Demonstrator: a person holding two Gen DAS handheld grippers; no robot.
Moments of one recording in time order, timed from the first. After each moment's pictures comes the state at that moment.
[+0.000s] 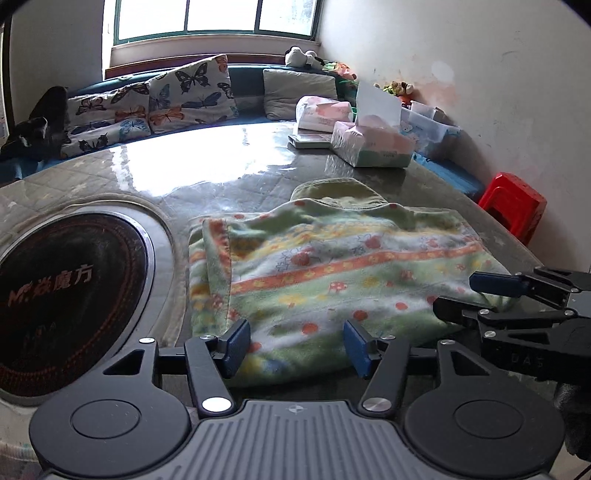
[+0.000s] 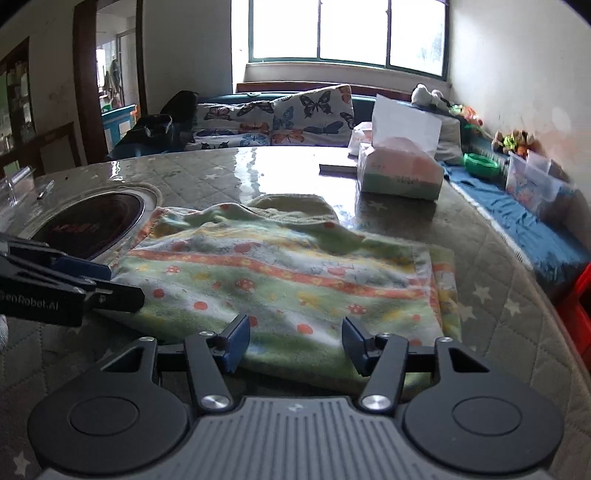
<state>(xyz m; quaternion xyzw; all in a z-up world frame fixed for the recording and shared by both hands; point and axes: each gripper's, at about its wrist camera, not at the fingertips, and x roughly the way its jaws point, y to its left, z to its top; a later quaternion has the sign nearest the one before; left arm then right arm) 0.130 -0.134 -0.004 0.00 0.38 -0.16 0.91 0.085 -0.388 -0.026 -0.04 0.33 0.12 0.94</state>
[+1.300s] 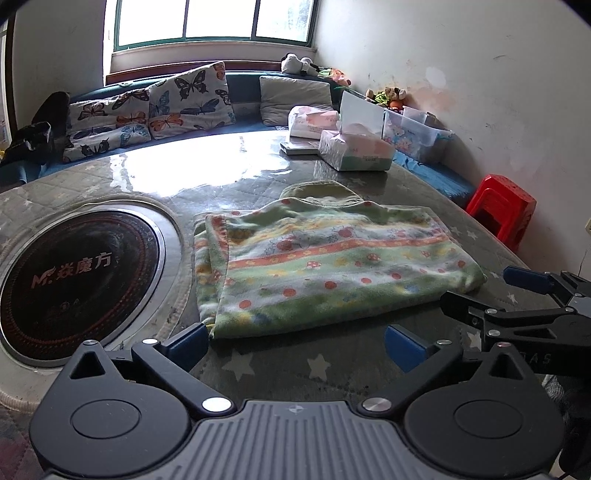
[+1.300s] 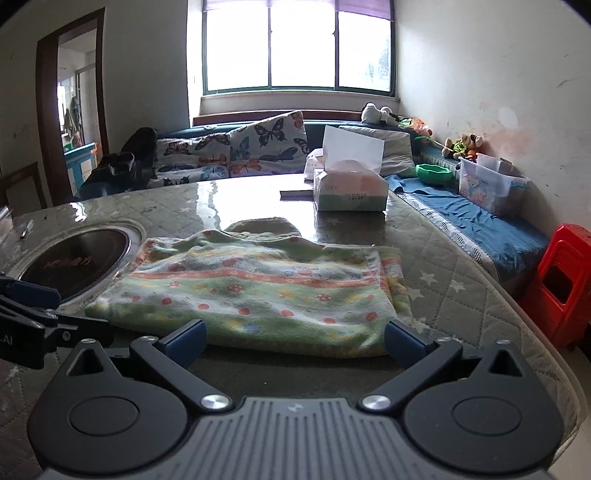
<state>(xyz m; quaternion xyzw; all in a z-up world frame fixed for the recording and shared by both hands) 0.080 -0.130 0.020 0.00 0.37 -0.16 0.91 0.026 -0.388 -0.005 0.00 0.28 0.04 0.96</state>
